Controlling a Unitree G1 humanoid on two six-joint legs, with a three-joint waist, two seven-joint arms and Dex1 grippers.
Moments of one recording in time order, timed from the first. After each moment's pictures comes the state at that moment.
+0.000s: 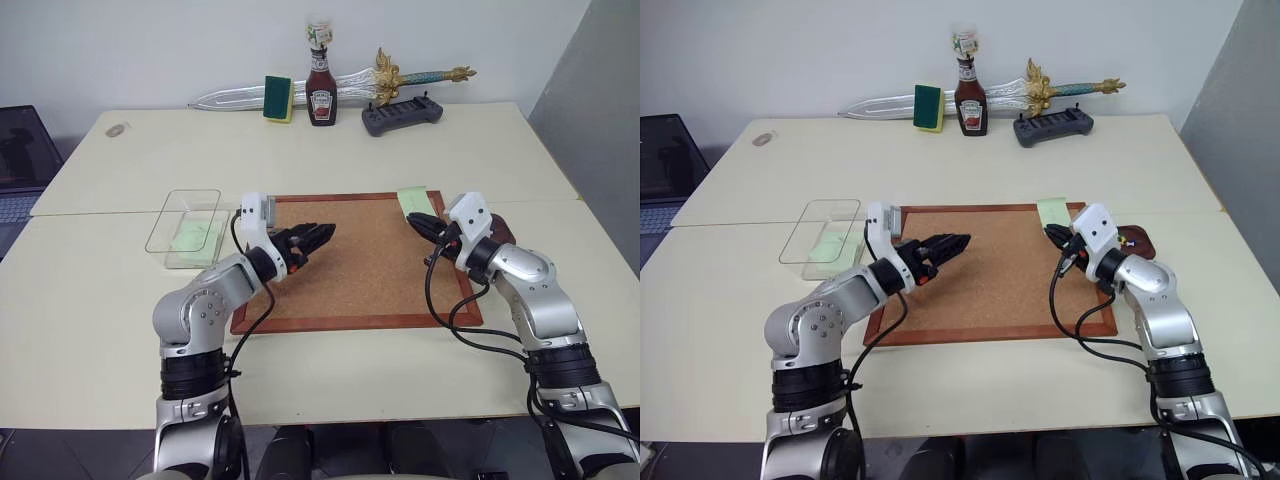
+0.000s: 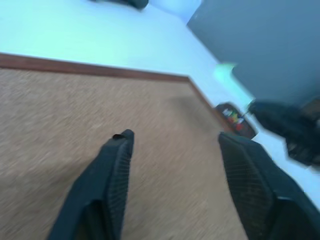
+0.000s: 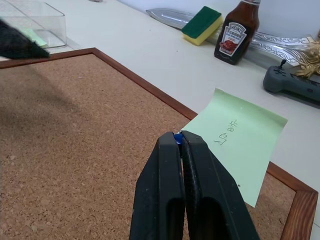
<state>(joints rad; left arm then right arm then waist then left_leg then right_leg) -0.52 0.14 0.26 -0.16 -0.66 1.02 -0.39 -0.46 -0.45 0.04 0.04 0.16 0.18 0.69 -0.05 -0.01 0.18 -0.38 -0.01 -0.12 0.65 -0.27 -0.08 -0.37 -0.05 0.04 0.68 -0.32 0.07</state>
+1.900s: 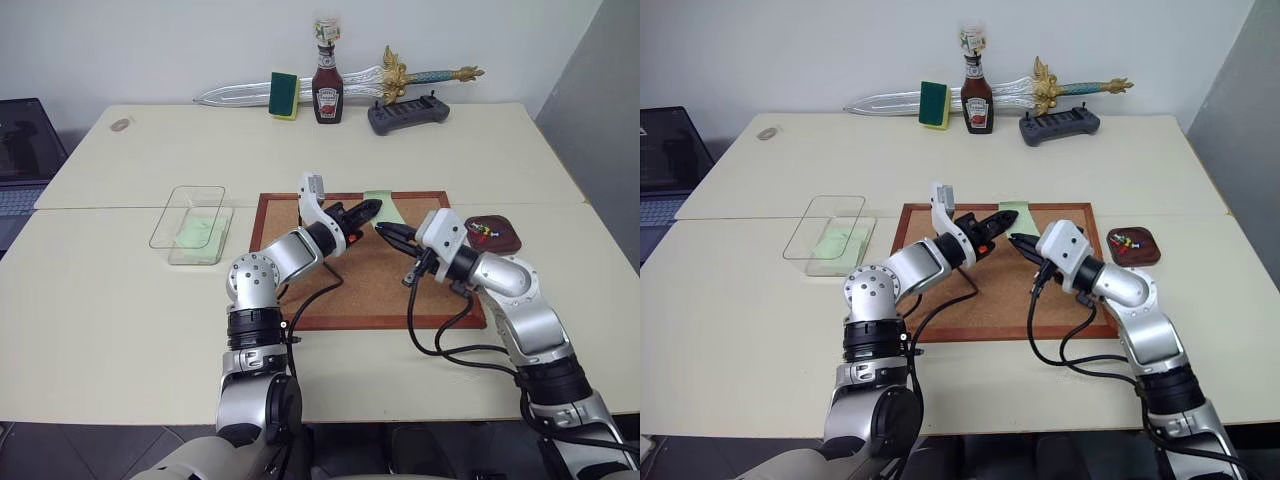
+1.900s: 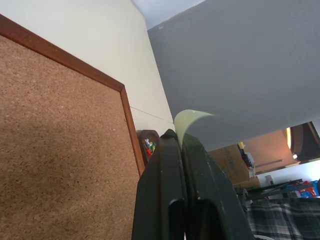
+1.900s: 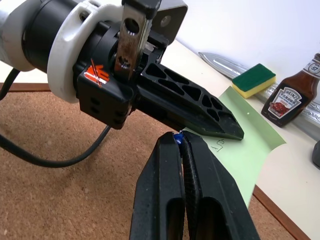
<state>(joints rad) -0.74 -0.13 0.36 0.17 -0.94 1.04 -0.06 -0.41 -0.42 0.14 -0.11 0.11 0.07 0.71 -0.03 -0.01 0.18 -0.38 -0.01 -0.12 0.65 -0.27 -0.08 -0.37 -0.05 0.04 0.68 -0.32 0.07</state>
